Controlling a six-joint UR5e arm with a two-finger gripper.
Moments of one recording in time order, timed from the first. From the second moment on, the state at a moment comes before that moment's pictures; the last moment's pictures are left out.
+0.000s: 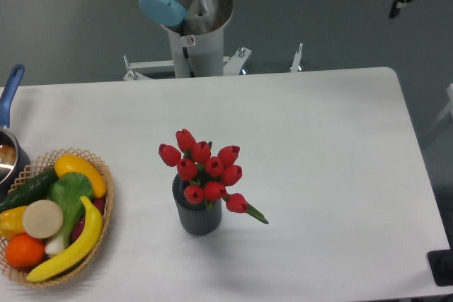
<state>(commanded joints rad) 3.21 -1.47 -1.66 -1.45 1.35 2.15</state>
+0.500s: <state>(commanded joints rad) 3.21 -1.47 -1.68 -1.45 1.25 2.13</state>
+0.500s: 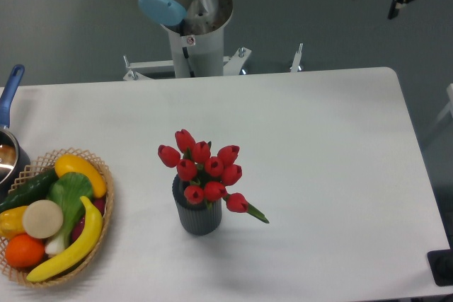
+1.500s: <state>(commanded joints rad) 3.18 -1.47 -1.76 -1.39 0.87 1.56</state>
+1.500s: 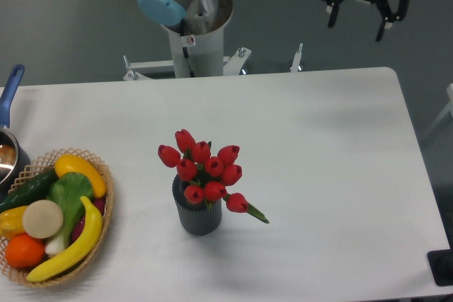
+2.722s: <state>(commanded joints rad) 2.81 -1.62 -1.88 -0.94 0.81 1.38</state>
